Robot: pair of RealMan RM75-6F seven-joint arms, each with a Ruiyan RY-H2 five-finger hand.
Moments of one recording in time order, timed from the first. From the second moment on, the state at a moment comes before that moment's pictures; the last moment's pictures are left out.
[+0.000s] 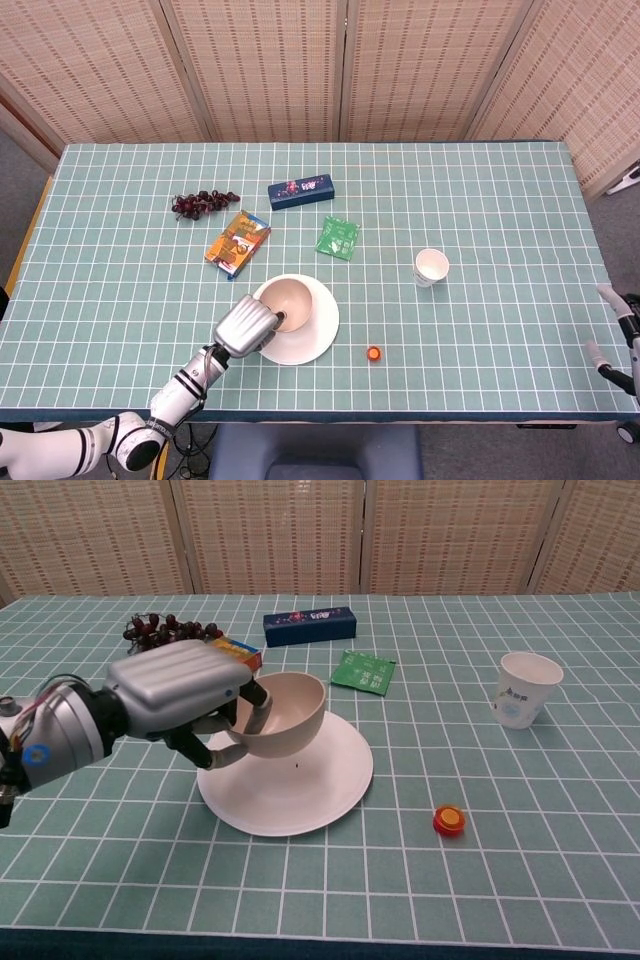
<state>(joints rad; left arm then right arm) -0.70 -1.60 -0.12 -1.54 1.41 0.99 0.56 -0.03 -1.01 0.08 -1.59 -1.57 1.66 0.00</state>
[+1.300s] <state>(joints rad) -0.61 -1.54 -0.03 -1.79 1.33 1.25 0.89 -0.04 -1.01 0.08 -1.57 -1.56 1.67 0.03</state>
